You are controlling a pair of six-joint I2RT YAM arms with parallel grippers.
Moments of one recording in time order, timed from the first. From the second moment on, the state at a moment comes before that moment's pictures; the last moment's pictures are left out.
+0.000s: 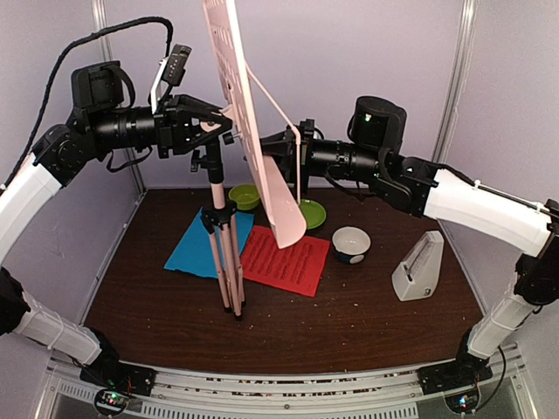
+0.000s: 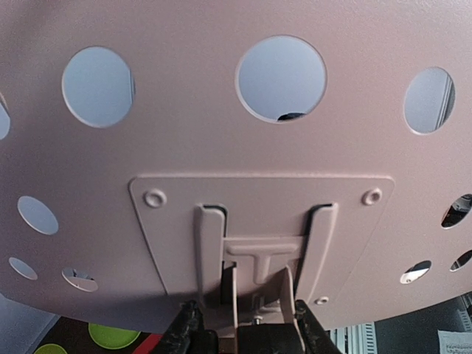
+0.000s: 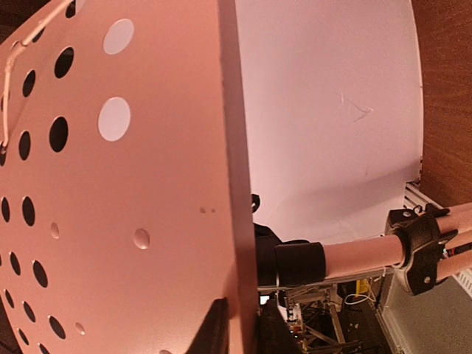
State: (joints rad) left arm -0.68 1.31 1.68 -0.43 0.70 0.00; right arm 0.94 1.59 1.56 0.14 -0.52 1.74
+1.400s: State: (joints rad) left arm -0.68 0.75 1.07 -0.33 0.15 -0.01; right arm 0.91 1.63 1.47 0.31 -0.42 1.81
